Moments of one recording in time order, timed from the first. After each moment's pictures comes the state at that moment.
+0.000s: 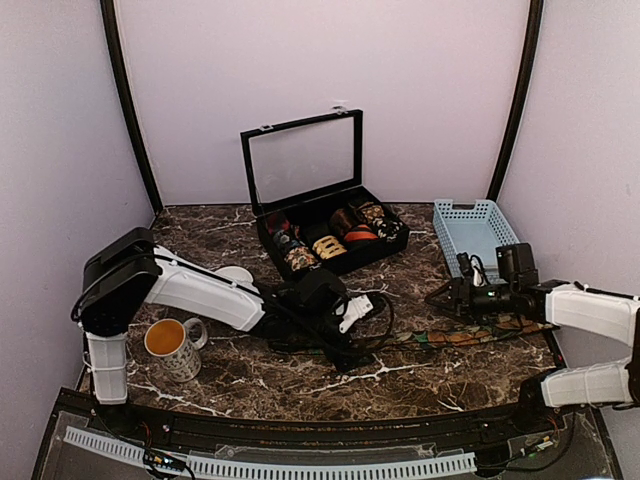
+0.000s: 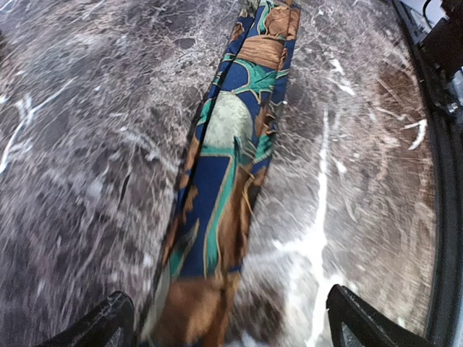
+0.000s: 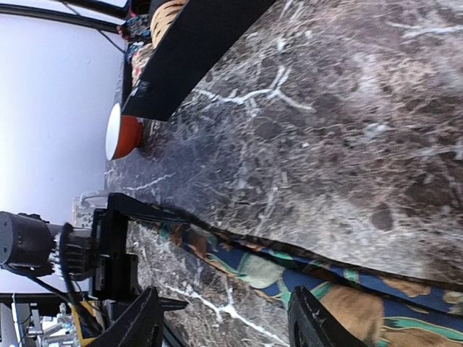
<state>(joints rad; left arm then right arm) -1.09 2.02 1.21 0.04 0.21 0.01 0.23 1.11 0.46 -0.12 -0.72 0.60</state>
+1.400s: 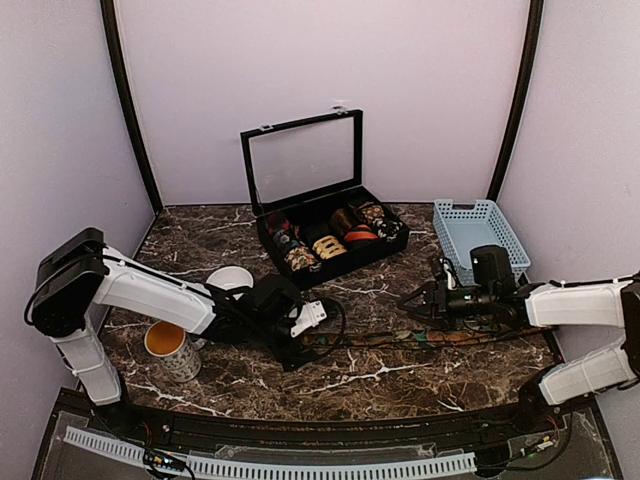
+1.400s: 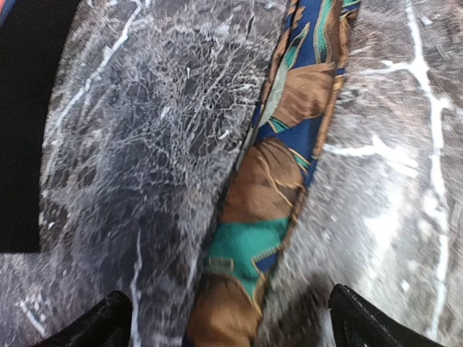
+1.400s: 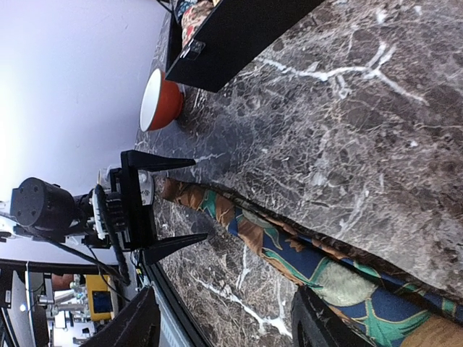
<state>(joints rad) -1.03 1.78 0.91 -0.03 -0.06 0.24 0.43 1.23 0.44 0.16 -0.73 0.74</state>
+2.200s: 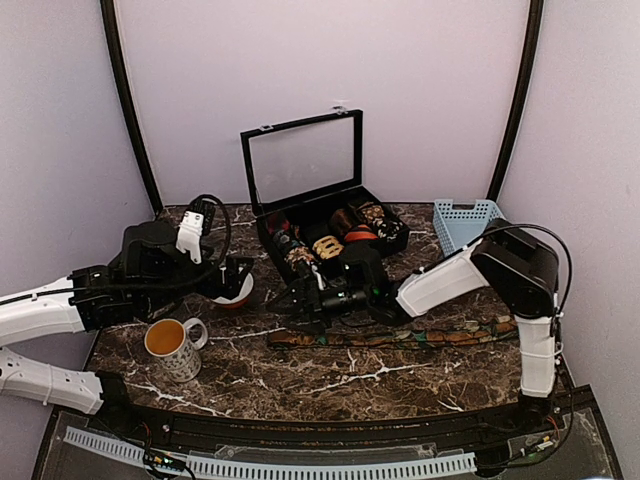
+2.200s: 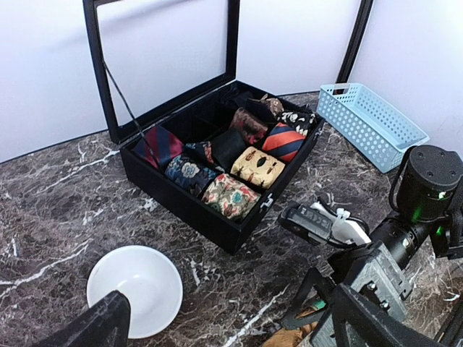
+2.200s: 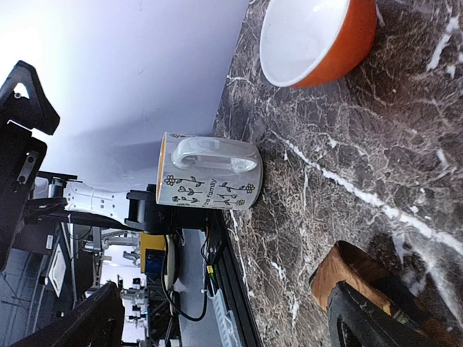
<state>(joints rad) -0.92 0.96 0.75 -0.18 -0.41 -0.30 0.93 2.04 1.09 0.63 -0.74 1.07</state>
